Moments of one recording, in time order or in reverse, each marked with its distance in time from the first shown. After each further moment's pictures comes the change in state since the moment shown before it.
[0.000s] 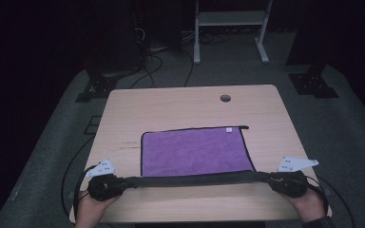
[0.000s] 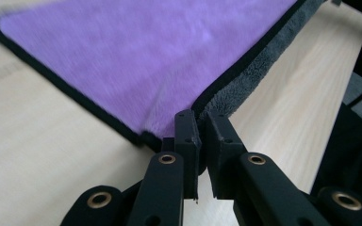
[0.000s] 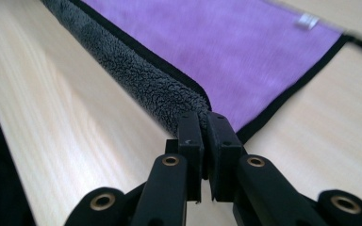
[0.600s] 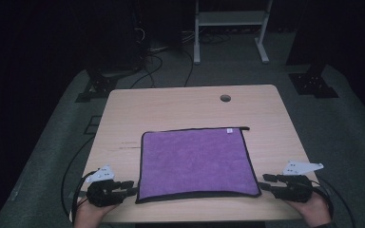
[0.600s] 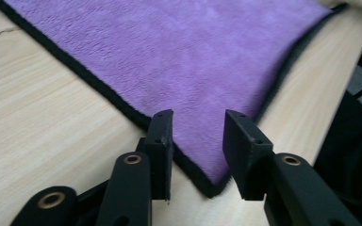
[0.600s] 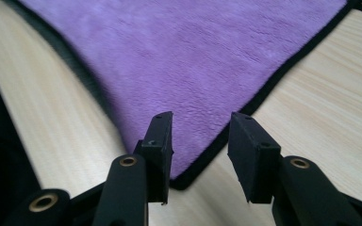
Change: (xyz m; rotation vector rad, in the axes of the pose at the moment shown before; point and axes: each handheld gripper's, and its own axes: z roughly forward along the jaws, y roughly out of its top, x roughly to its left) left arm 0.001 -0.009 -0.001 0.021 0.035 -0.019; right arm -0.007 -0.016 -0.004 0.014 0.020 0.068
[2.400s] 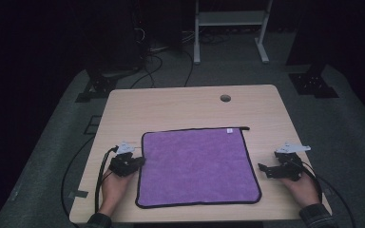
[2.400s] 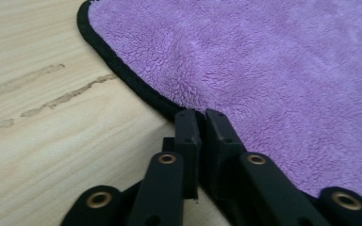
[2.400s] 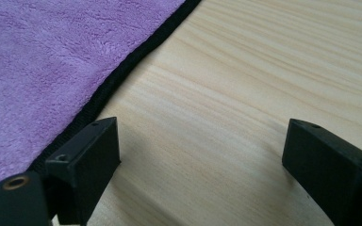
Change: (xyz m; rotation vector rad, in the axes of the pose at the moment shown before) left arm 0.052 0.041 0.075 0.019 0.245 -0.059; right arm -0.070 0.003 0.048 0.029 -0.276 0.101
